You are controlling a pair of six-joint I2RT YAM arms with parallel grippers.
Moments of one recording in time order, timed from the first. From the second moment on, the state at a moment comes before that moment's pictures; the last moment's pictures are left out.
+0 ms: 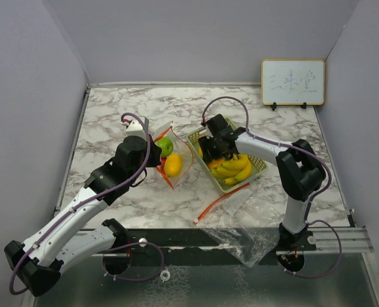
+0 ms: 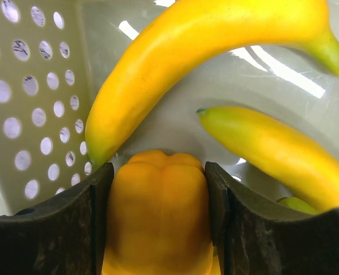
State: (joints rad) left arm -0.69 0.85 0.87 -0.47 -0.32 -0.53; right arm 0.64 1.87 1.26 -0.41 0.01 0.19
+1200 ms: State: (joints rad) left arm -0.68 0.99 0.87 -0.37 -0.17 -0.64; right arm 0.82 1.31 0.93 0.43 -0.51 0.37
